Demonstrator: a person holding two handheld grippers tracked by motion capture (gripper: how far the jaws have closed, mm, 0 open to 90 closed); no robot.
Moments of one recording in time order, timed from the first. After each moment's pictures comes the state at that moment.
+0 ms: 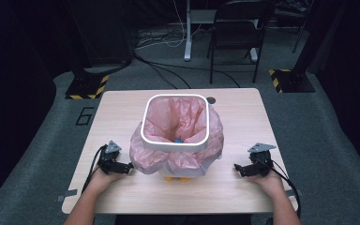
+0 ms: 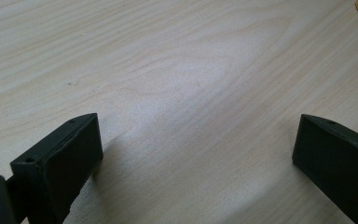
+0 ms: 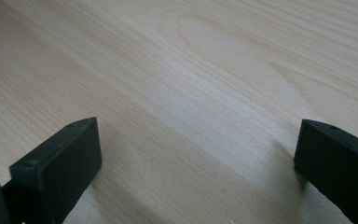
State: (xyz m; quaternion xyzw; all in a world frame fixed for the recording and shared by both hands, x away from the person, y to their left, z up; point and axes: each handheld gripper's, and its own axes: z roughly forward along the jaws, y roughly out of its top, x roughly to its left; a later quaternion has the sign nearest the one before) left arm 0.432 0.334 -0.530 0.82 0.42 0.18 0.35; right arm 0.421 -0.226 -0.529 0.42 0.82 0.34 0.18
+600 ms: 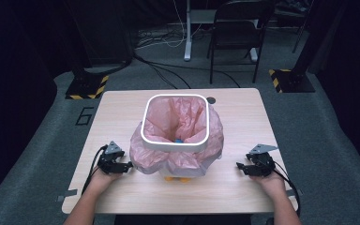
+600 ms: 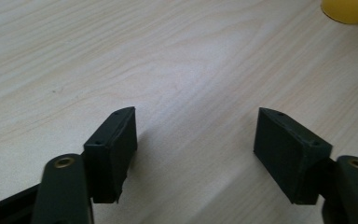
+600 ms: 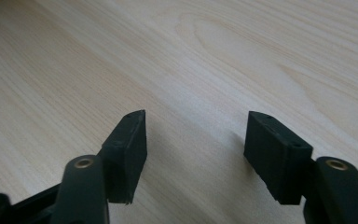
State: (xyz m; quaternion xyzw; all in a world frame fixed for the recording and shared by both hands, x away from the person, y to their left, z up) left arm 0.426 0.331 -0.521 0.83 0.40 0.16 0.35; right arm 0.412 -0.228 -0.519 0.41 0.83 0.35 0.17
